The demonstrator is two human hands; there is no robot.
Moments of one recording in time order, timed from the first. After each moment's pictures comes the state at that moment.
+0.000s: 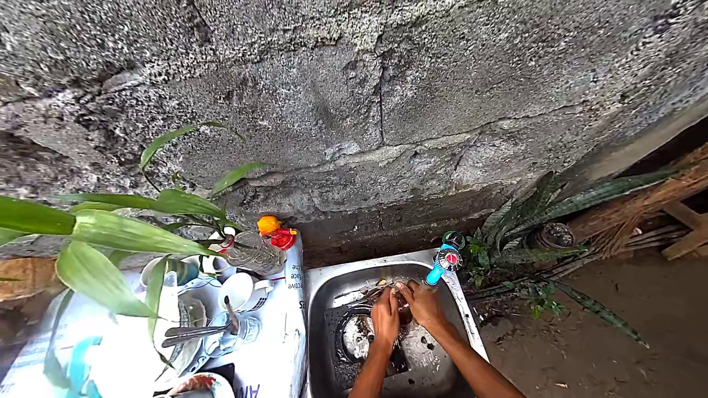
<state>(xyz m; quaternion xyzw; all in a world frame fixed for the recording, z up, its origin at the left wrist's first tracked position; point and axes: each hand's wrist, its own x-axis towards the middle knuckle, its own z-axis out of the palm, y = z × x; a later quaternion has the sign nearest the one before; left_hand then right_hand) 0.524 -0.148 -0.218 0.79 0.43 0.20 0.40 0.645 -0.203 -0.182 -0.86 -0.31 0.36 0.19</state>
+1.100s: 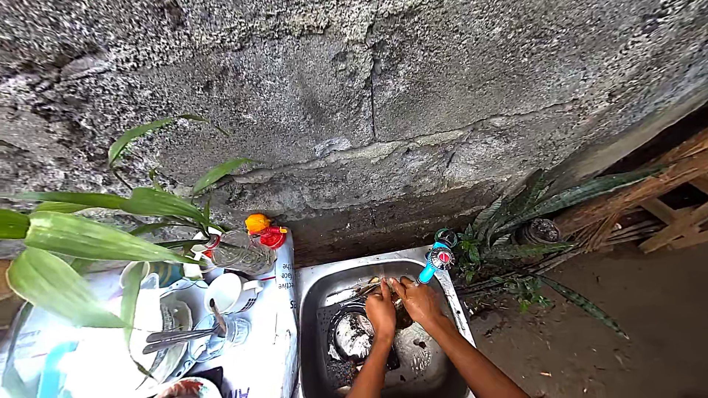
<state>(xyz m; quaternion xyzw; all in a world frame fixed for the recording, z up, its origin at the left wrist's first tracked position) 0.552 -0.150 -0.191 0.66 0.59 0.15 0.44 0.648 -0.202 -0.165 -0.86 -0.36 0.33 0.11</state>
